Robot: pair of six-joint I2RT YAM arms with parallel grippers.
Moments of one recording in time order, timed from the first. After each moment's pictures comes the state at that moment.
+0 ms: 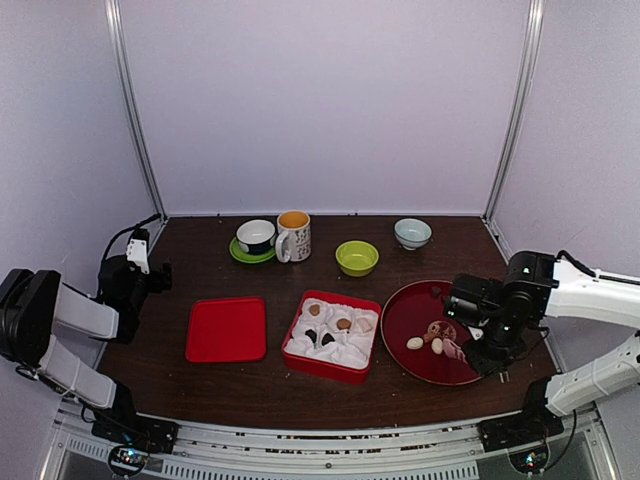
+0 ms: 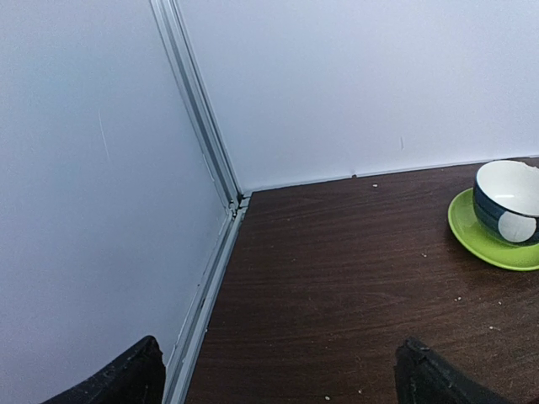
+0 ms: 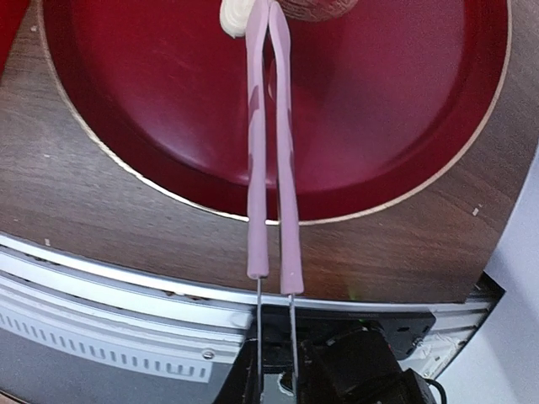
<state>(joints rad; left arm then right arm) 0.00 1.42 0.31 0.98 -0.14 0.20 0.98 1.17 0.95 -1.41 0.14 0.71</state>
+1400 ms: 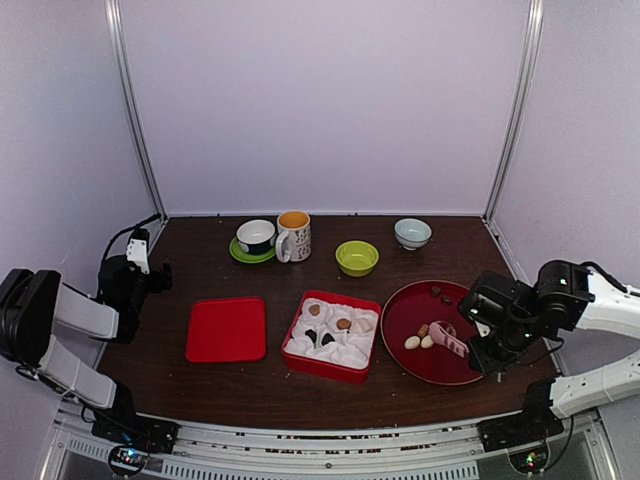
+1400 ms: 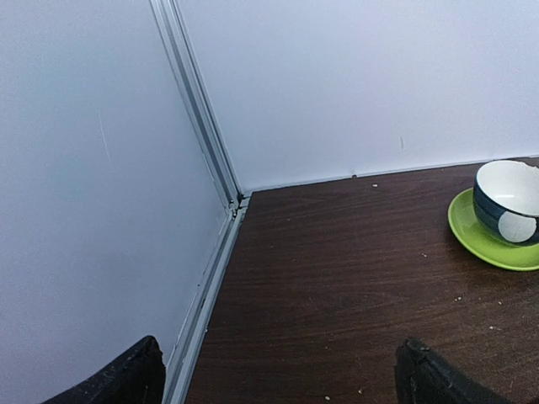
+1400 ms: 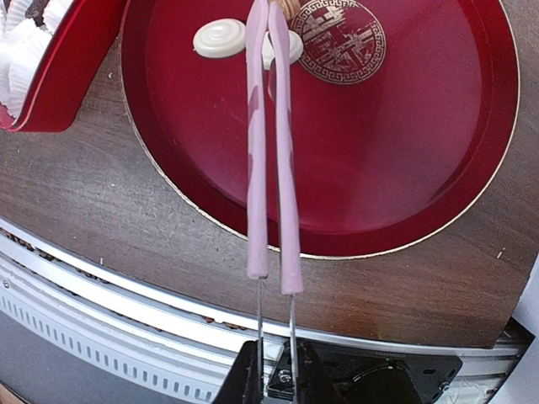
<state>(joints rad) 0.00 1.42 0.31 0.98 -0.14 0.20 1.02 0.98 0.89 -1.28 0.17 0.73</state>
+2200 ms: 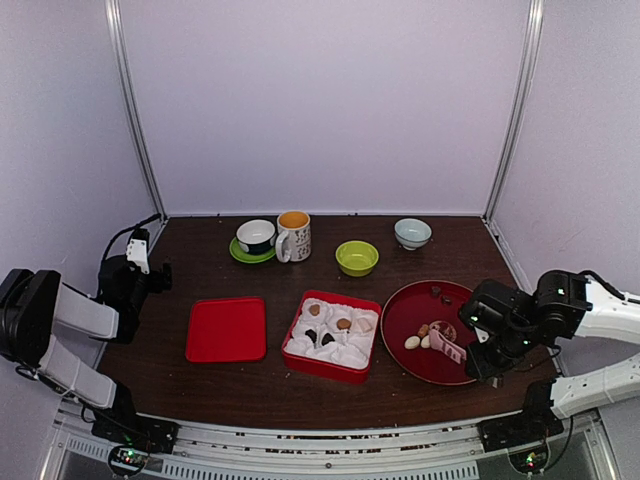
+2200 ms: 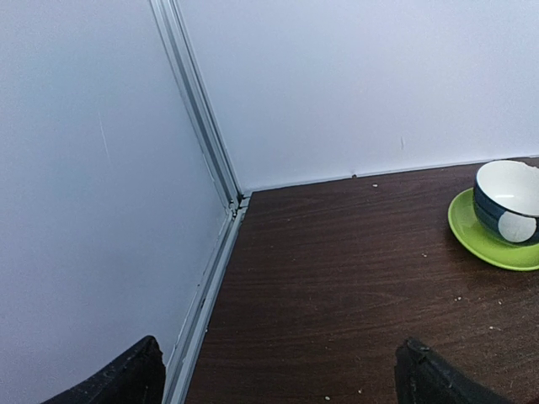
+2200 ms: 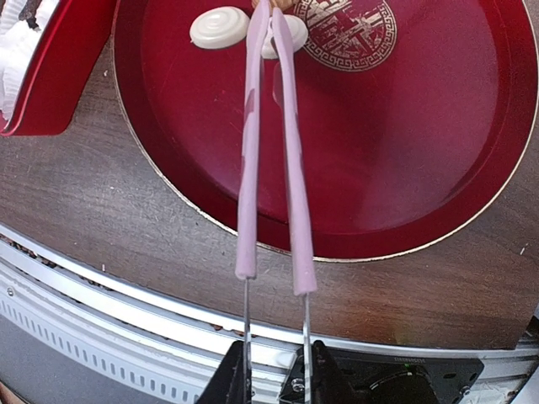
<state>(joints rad) 0.00 1.42 0.31 0.98 -0.14 0.20 1.02 0.95 0.81 -1.21 0.14 0.77</state>
